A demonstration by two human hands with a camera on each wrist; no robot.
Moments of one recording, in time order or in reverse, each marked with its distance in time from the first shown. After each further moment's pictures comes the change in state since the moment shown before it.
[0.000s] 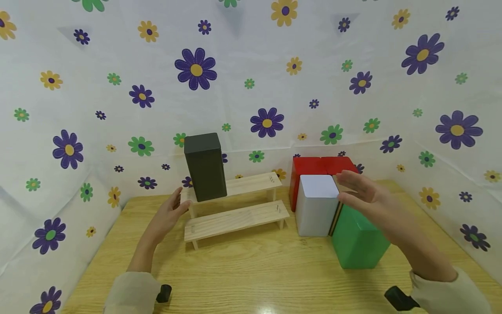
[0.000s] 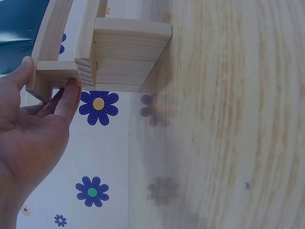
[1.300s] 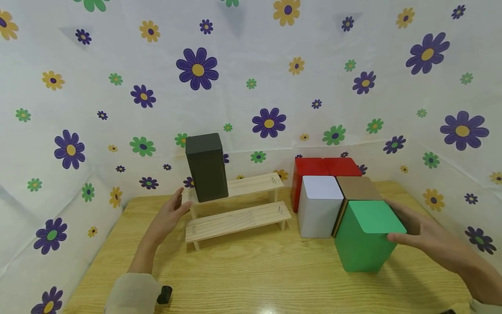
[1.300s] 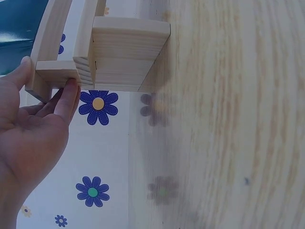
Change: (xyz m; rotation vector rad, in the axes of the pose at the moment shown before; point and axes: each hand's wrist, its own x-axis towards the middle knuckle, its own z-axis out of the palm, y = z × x) left_hand -0.001 -0.001 0.001 -0.011 0.002 0.014; right_hand -0.040 0.105 -0.050 -0.021 -0.141 0.031
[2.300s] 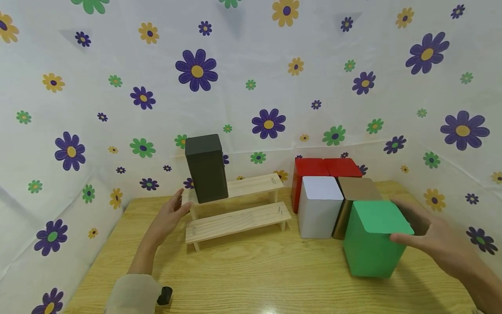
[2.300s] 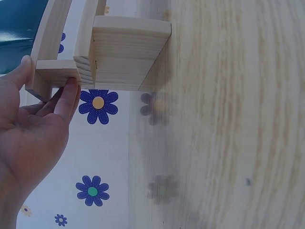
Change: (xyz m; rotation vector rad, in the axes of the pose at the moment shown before) left_hand 0.001 0.001 0.001 0.005 0.000 -0.010; right_hand -0.008 -0.010 0.006 -0.202 0.219 0.044
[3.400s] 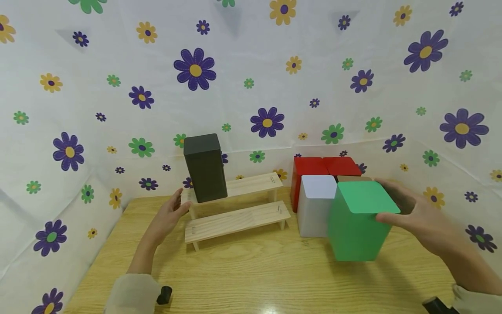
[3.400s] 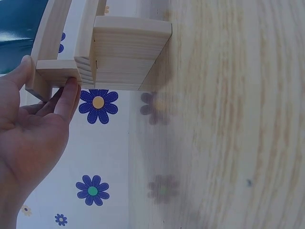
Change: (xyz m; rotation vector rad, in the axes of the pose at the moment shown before) left_hand 0.000 0.000 0.001 0.007 0.004 -0.016; right_hand 0.023 -0.046 -0.006 0.137 -0.028 -0.132
